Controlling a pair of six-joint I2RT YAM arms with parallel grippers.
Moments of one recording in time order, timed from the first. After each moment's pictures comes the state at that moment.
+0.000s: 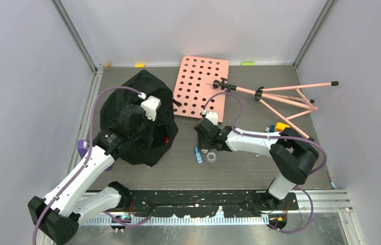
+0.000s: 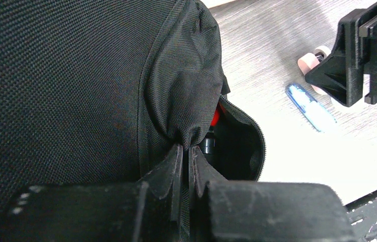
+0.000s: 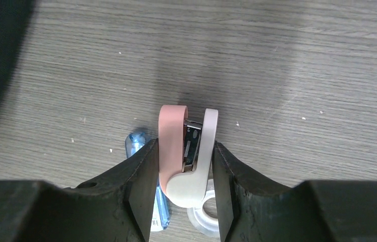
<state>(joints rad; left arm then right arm) -0.54 0.95 0.93 -0.63 -0.08 -0.03 0.89 1.66 0.93 -0.29 0.31 0.71</state>
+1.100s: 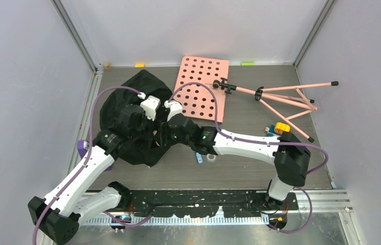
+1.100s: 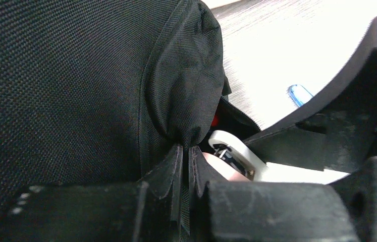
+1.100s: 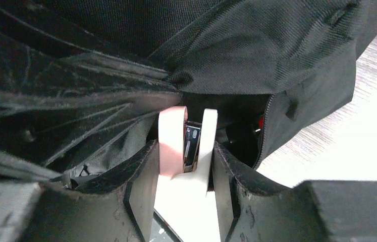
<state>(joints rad) -0.54 0.95 0.93 -0.63 -0.09 -0.02 1.12 1.66 1.24 -0.05 0.18 0.63</state>
